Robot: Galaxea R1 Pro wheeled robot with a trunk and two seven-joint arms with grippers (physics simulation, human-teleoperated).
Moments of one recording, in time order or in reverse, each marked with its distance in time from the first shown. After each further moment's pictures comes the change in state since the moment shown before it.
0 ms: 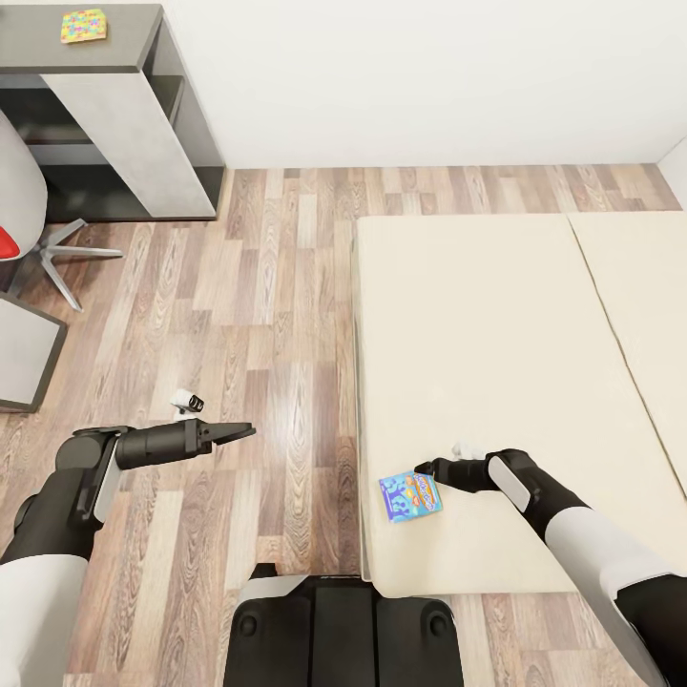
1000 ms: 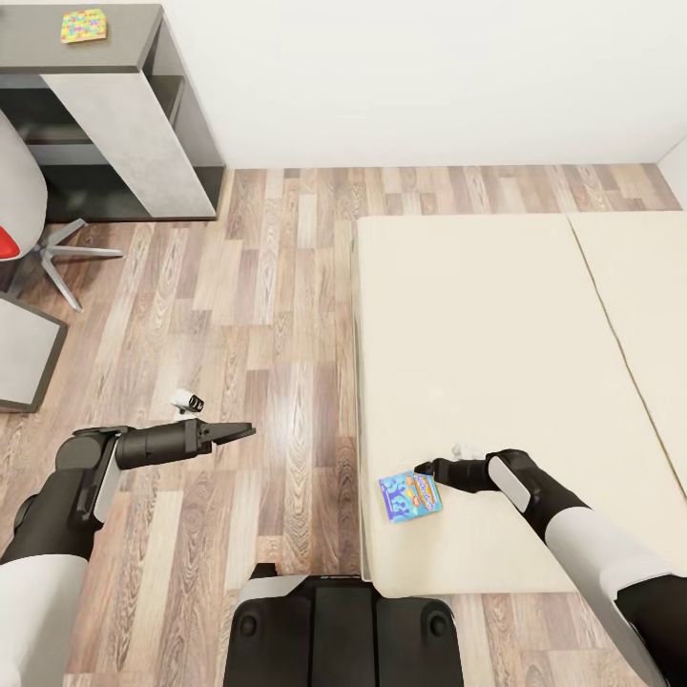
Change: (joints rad) left arm 0.000 0.000 0.000 0.000 0.000 0.000 0.000; right arm 0.001 0.000 0.000 0.000 0.000 -0.001 0.001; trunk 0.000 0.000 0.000
